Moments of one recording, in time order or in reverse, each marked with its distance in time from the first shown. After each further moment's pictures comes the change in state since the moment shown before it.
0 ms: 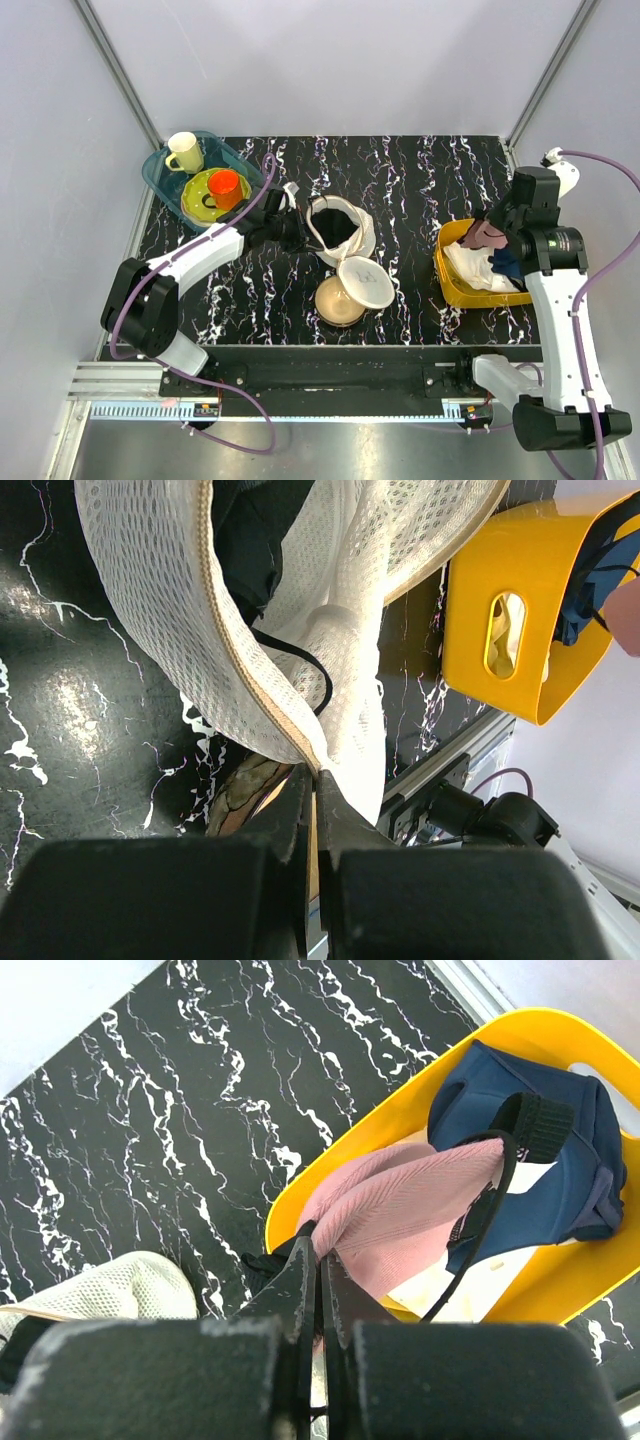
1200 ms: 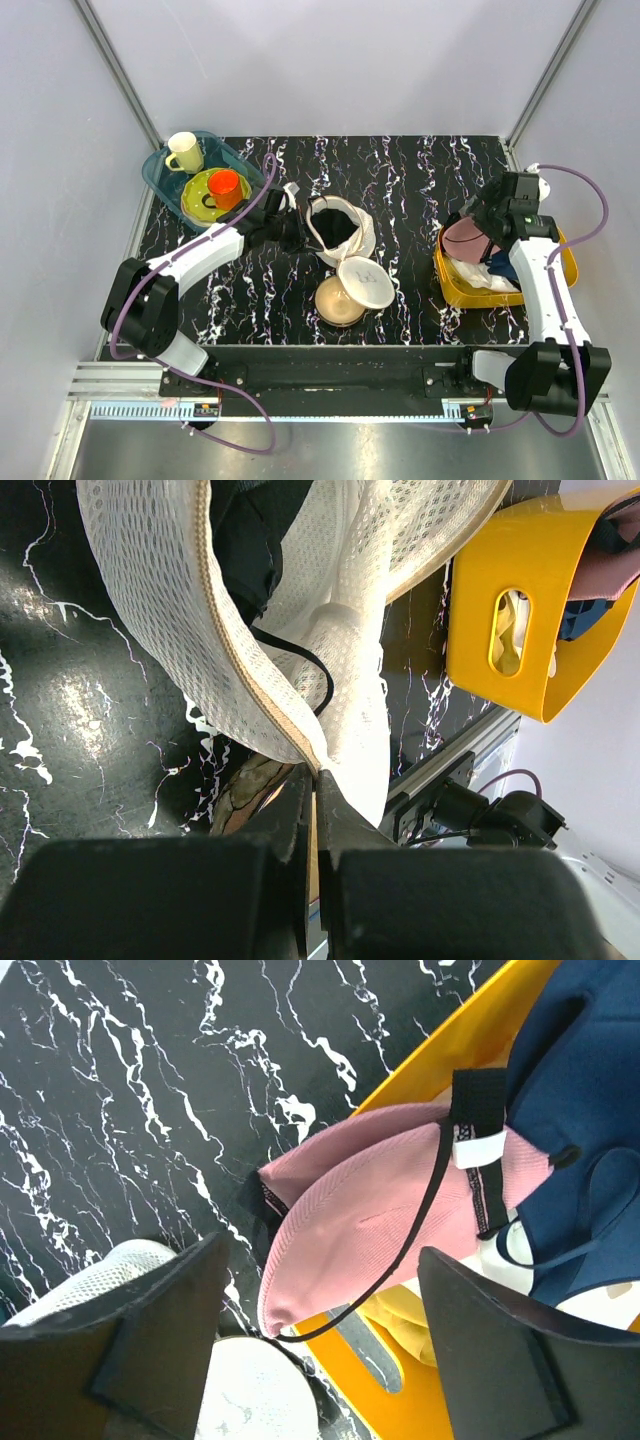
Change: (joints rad) left arm -0.002 0.000 0.000 -0.005 -0.001 0.015; right arm -0.130 0.199 -0.230 0.227 -0.253 0.101
